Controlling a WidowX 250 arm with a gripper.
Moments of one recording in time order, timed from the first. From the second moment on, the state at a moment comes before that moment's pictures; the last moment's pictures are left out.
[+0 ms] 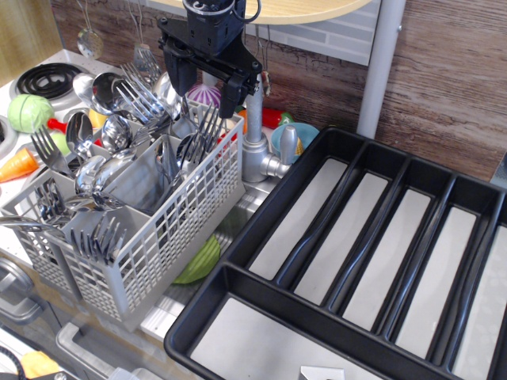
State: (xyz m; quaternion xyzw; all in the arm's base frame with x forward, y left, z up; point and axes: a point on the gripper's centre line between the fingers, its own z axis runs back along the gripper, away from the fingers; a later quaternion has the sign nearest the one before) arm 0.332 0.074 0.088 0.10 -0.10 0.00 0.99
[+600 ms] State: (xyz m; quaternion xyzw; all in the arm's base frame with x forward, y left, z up) arm 0.334 0.071 0.070 0.15 -0.07 0.11 0.98
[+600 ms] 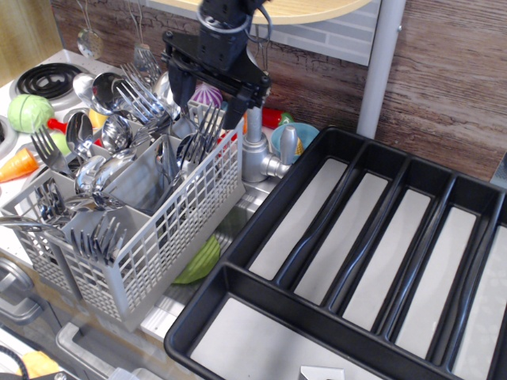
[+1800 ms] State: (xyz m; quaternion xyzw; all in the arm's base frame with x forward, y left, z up) arm 0.368 0.096 0.032 0.24 -0.06 0.34 0.91
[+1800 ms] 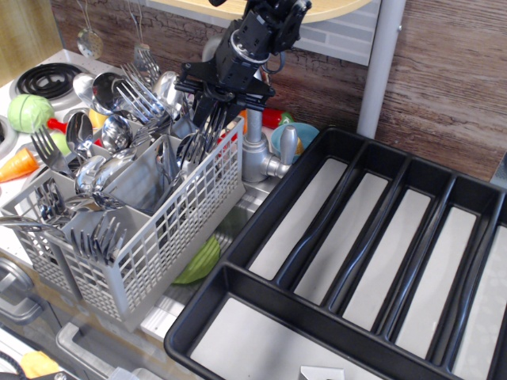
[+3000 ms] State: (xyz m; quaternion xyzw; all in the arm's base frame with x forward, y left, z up) arm 0.415 0.019 0.203 0.34 -0.26 0.35 0.84
